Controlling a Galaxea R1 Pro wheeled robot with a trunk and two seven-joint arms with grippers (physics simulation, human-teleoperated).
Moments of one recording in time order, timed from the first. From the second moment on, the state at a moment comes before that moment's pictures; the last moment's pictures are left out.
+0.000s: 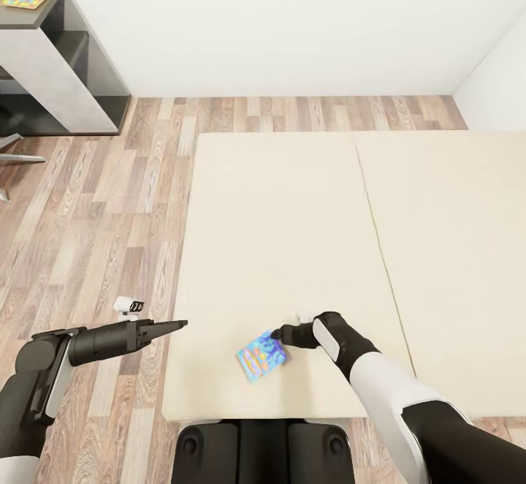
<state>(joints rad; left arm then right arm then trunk) -0.46 0.21 0.26 -1.37 0.09 1.00 -1.56 -0.92 0.14 0.12 -0.35 -0.33 0.63 0.12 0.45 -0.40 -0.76</state>
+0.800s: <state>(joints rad) -0.46 0.21 0.26 -1.37 0.09 1.00 -1.56 -0.92 0.14 0.12 -0.35 -0.33 0.63 0.12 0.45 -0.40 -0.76</state>
